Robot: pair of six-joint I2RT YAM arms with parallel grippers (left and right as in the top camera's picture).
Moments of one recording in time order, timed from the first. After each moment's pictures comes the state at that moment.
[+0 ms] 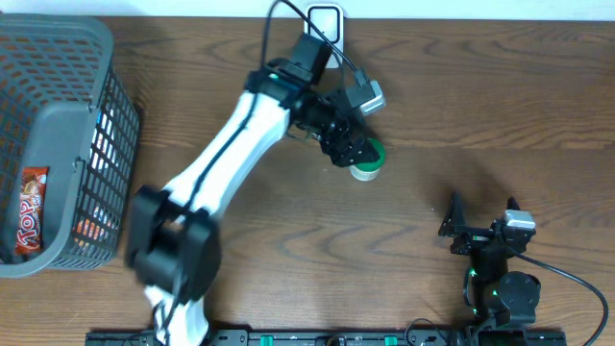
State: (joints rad) left arm -0.48 1.90 1.71 -0.89 0.76 0.51; right arm 0.01 0.01 0.01 -0.06 0.08 0.14
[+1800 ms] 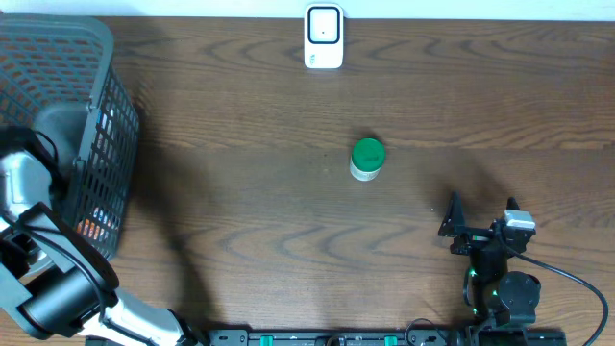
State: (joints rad) left arm 0.67 1.84 1.25 -0.96 -0.12 -0.25; right arm 0.01 0.01 0.01 -0.06 0.07 0.14
